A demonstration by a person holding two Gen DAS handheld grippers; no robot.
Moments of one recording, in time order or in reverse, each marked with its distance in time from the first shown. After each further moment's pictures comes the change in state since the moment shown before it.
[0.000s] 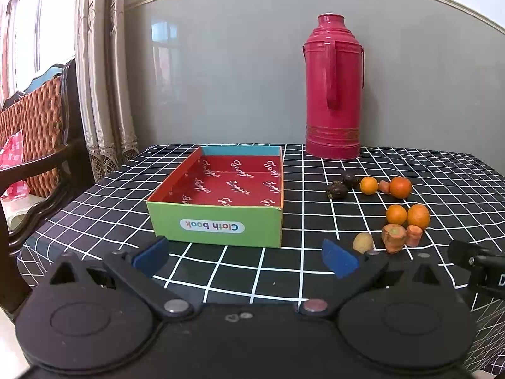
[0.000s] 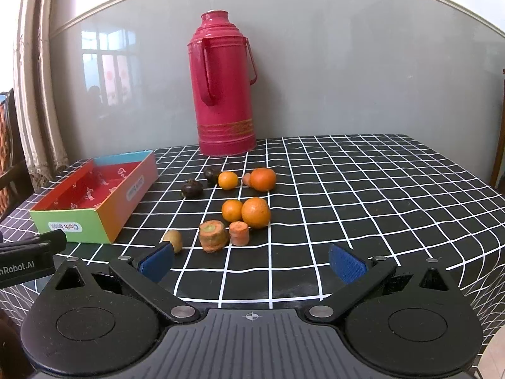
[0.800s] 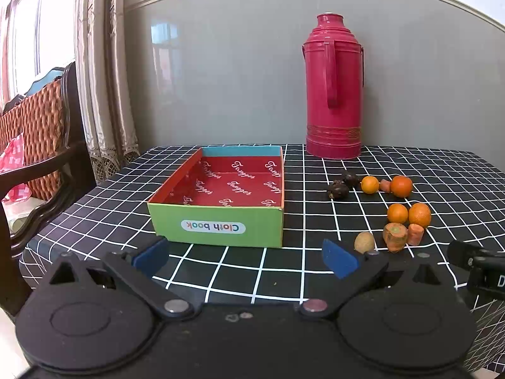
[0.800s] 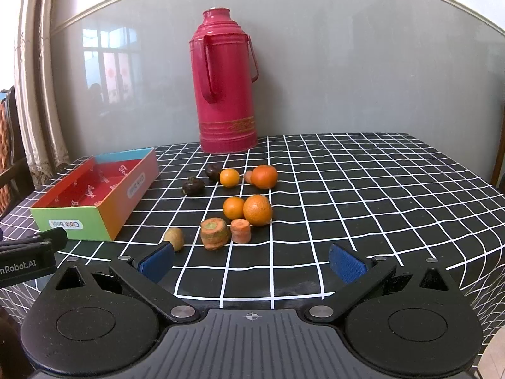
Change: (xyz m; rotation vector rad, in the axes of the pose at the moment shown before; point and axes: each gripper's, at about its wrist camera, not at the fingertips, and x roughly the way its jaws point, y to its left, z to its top) left arm 0.000 -0.001 0.001 0.009 -0.002 0.006; right arm 0.001 0.001 -0.002 -0.004 0.007 0.006
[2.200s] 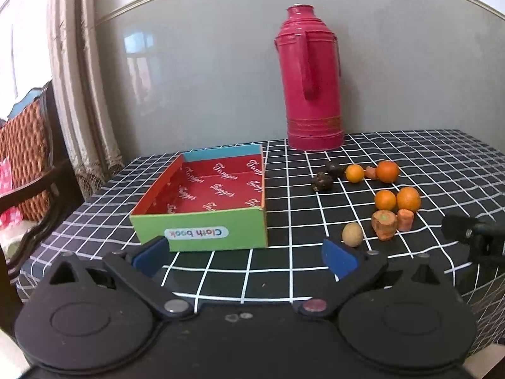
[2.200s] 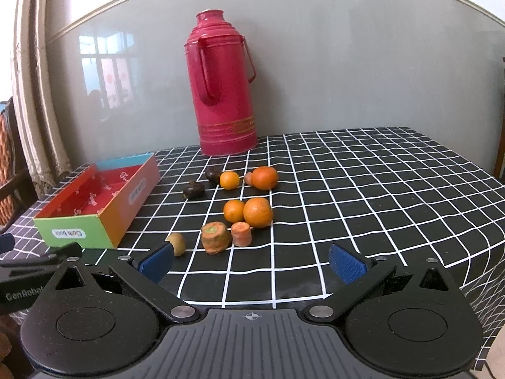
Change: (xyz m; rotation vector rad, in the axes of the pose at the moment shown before) left arm 0.005 -0.018 0.002 0.122 0.000 -0.040; right arm -0.001 -0.007 0.006 0.043 0.000 0.013
